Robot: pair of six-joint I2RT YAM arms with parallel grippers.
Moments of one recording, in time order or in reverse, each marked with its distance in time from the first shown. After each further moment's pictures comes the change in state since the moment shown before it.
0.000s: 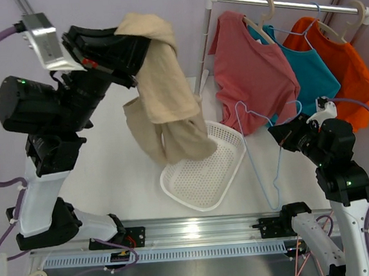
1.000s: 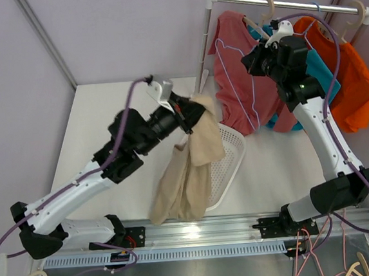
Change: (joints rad) left arm -0.037 -0.216 -1.028 0.291 -0.060 -0.241; right arm 0.100 0.787 0.522 0.410 0.070 -0.278
